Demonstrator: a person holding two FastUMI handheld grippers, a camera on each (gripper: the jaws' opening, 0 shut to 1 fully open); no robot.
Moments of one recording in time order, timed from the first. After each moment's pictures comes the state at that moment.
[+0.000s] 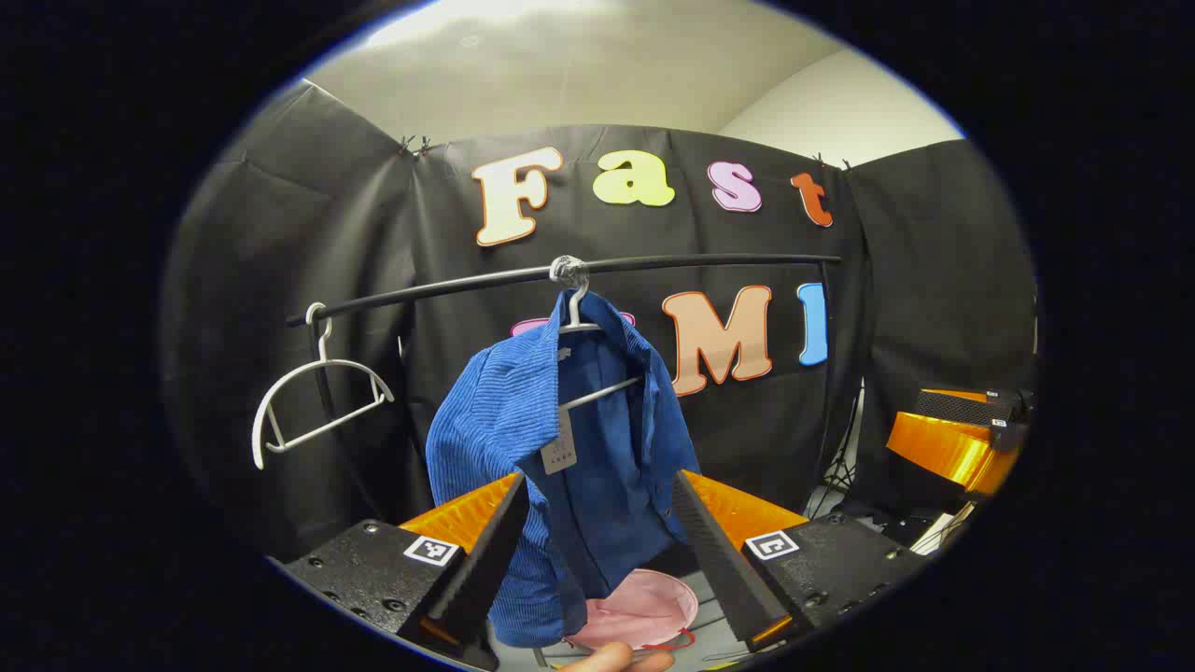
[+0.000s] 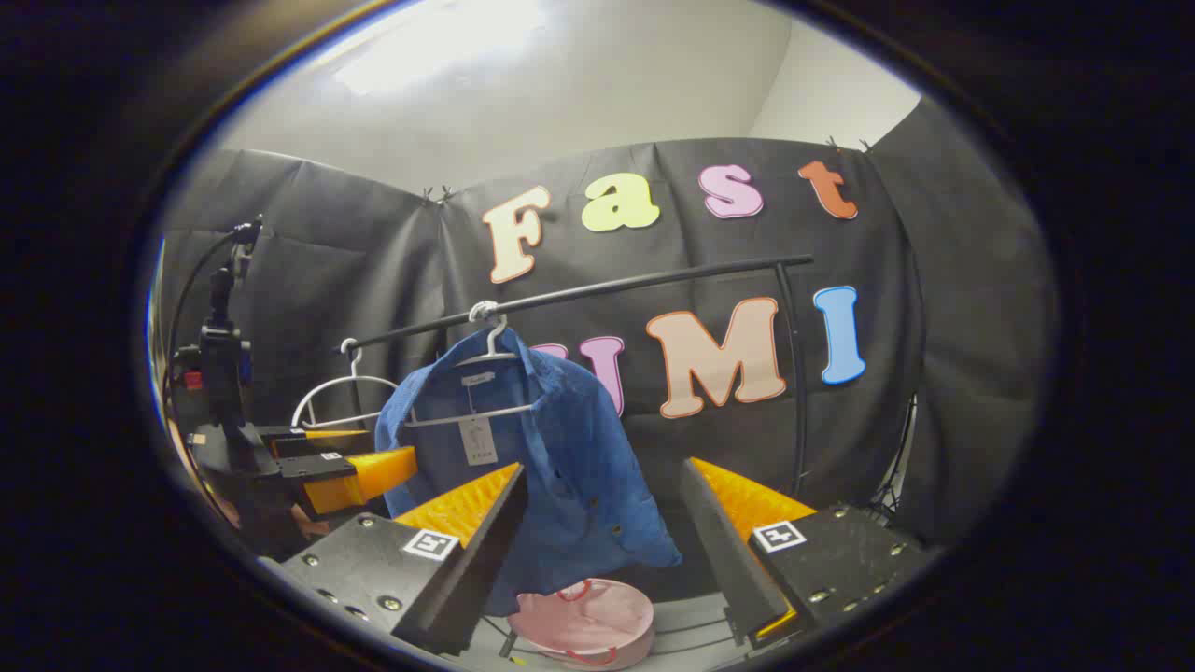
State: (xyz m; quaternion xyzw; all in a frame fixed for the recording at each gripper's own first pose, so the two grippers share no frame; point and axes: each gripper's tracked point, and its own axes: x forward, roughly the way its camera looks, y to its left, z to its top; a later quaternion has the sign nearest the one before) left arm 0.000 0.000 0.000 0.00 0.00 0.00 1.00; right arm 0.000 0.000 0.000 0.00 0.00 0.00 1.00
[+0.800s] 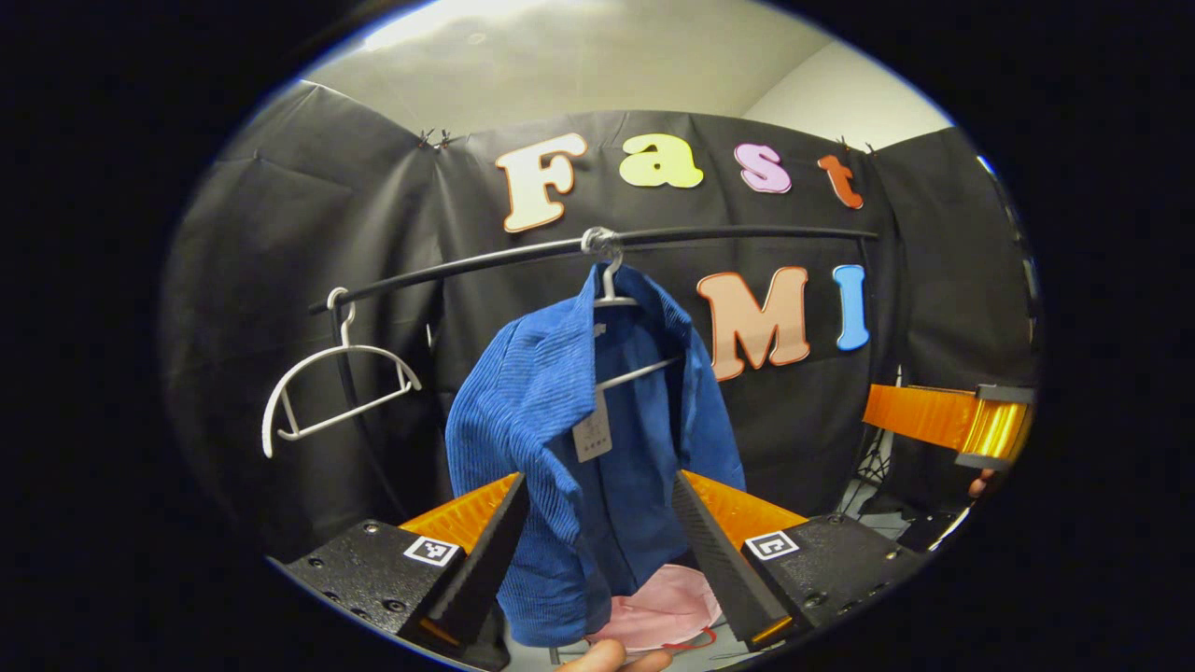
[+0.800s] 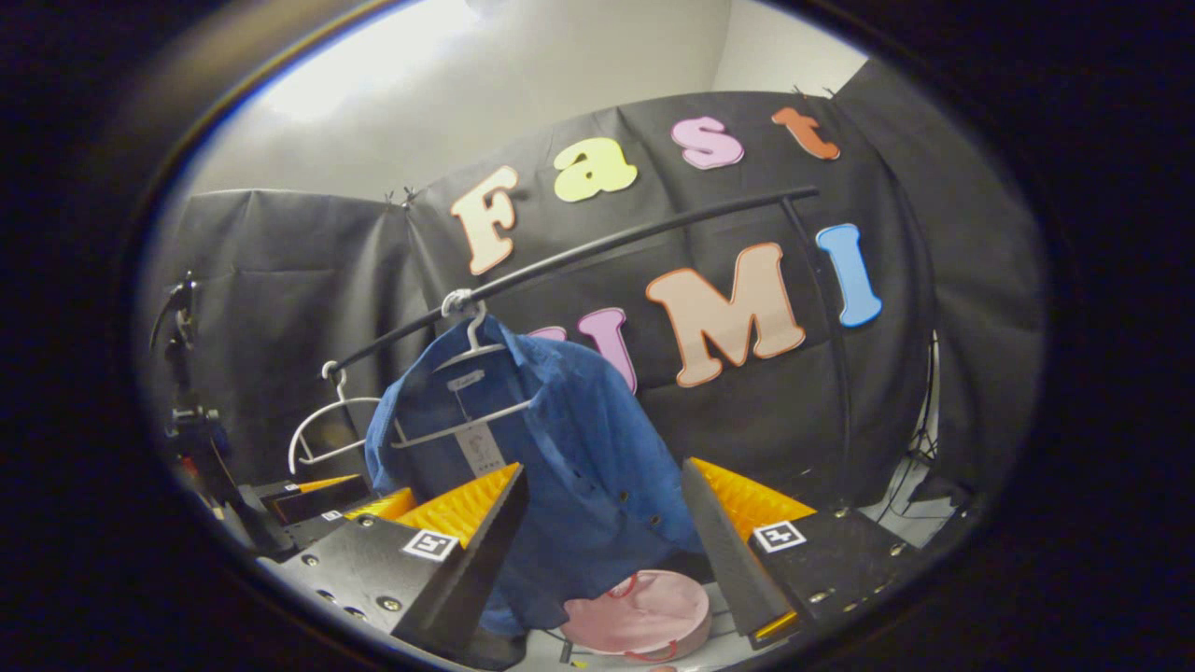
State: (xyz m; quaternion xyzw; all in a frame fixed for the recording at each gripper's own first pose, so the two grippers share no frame) left arm 0.016 0.031 -0.039 0.01 0.03 0.07 1.00; right arm 0.068 0.029 -0.040 0.08 0.07 0.01 0.99
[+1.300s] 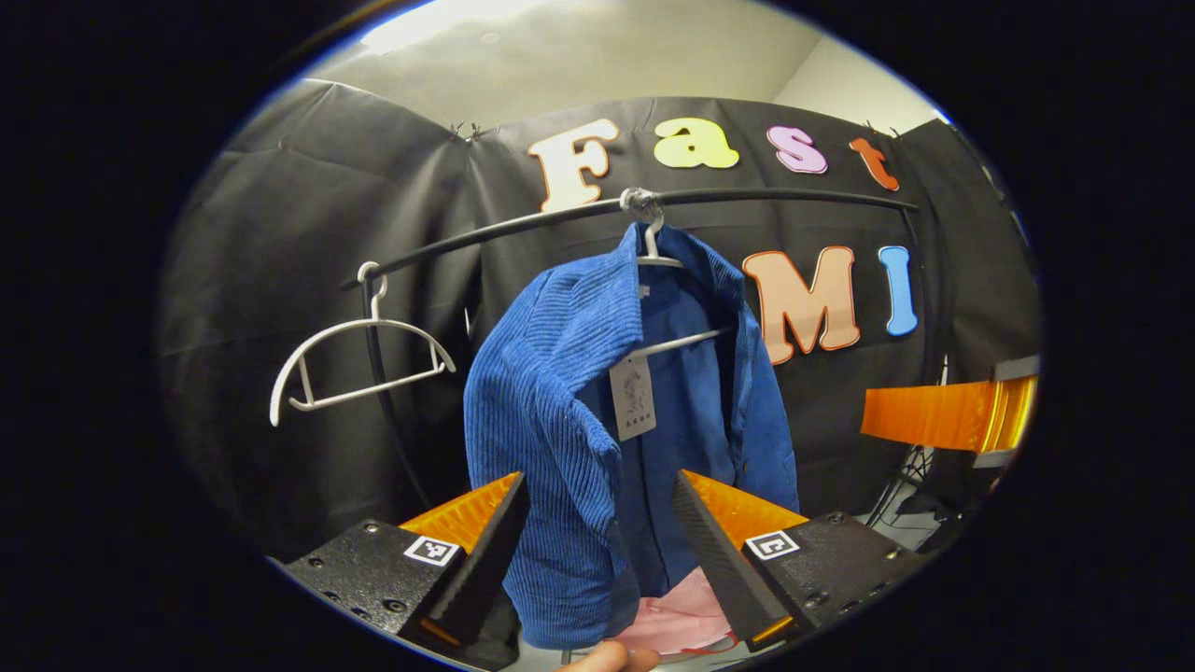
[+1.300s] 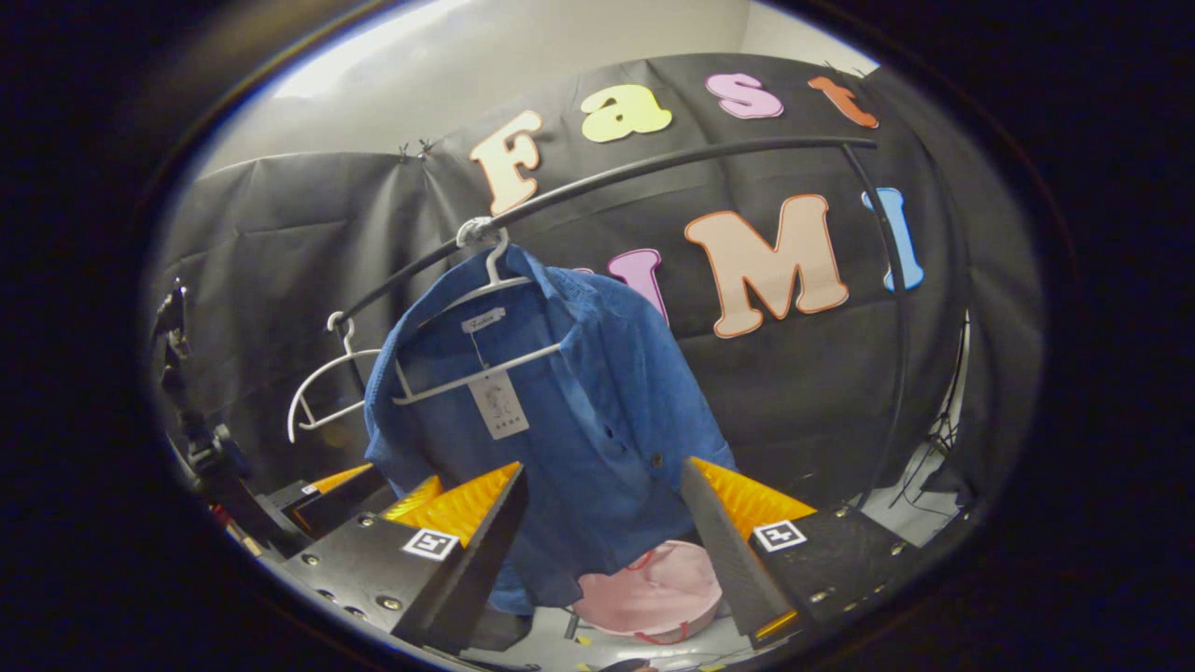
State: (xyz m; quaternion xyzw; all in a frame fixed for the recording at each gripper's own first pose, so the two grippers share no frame) left arm 0.041 0.055 -0.070 0.01 0.03 0.13 0.99; right arm 0.106 0.059 -0.072 0.07 0.12 0.04 0.99
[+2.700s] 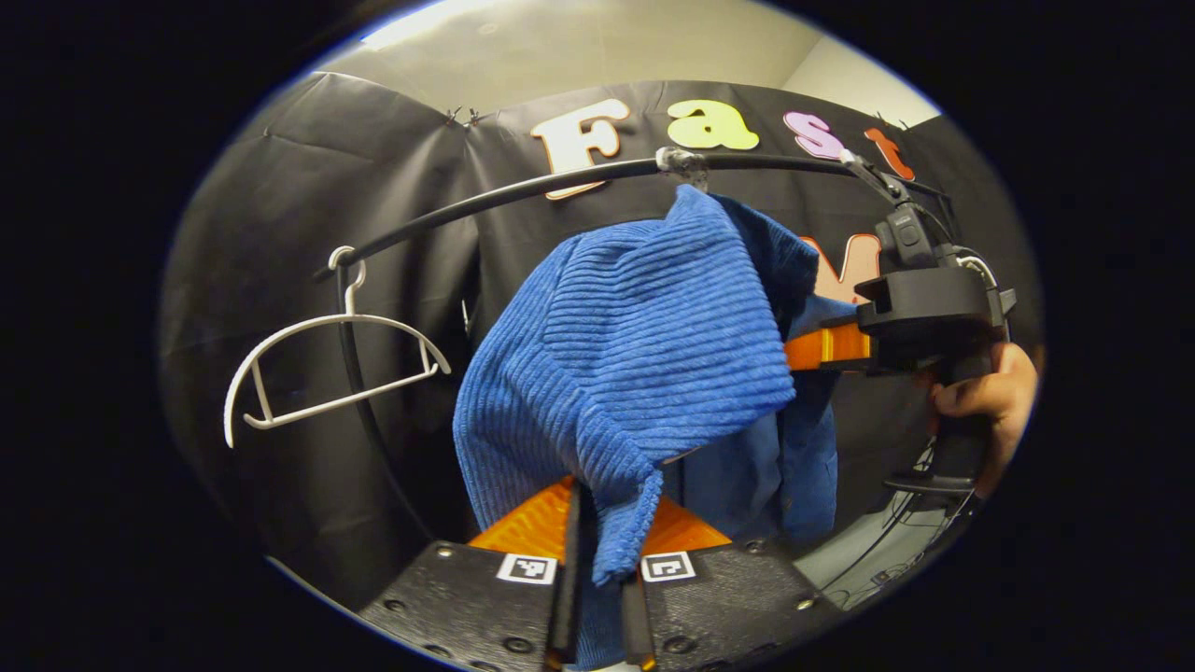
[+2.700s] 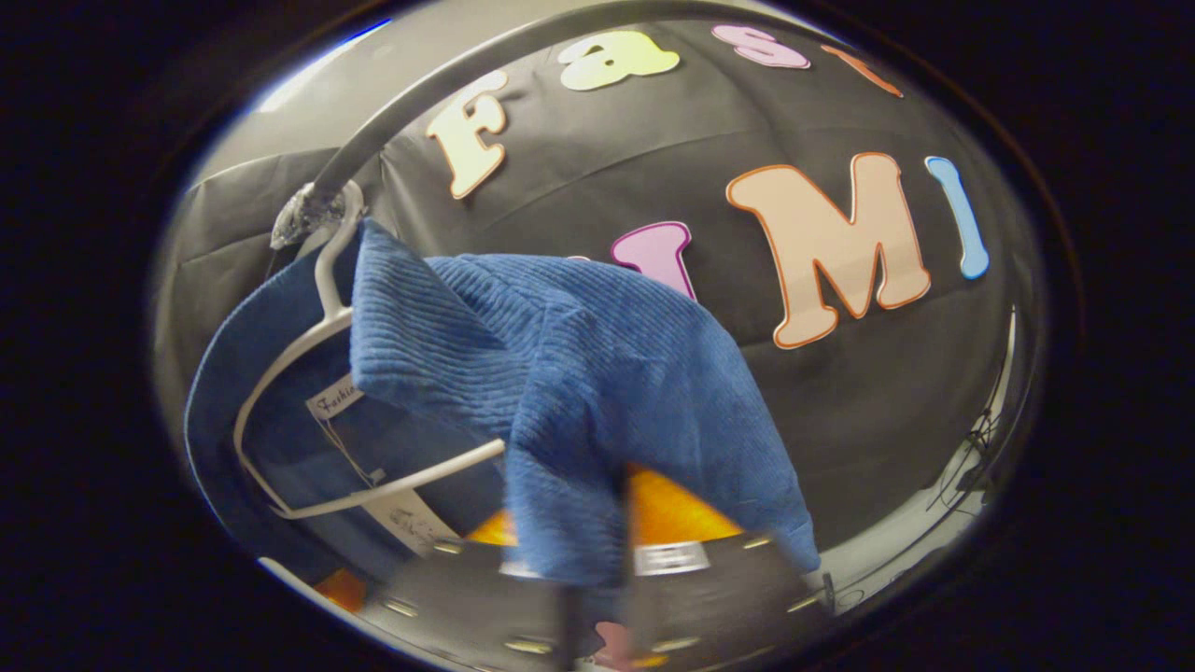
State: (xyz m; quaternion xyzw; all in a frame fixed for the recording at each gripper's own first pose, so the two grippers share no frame) left arm 0.093 0.092 -0.073 0.01 0.03 0.11 0.99; right arm 0.325 0.071 -0.086 0.09 0.13 0.02 0.99
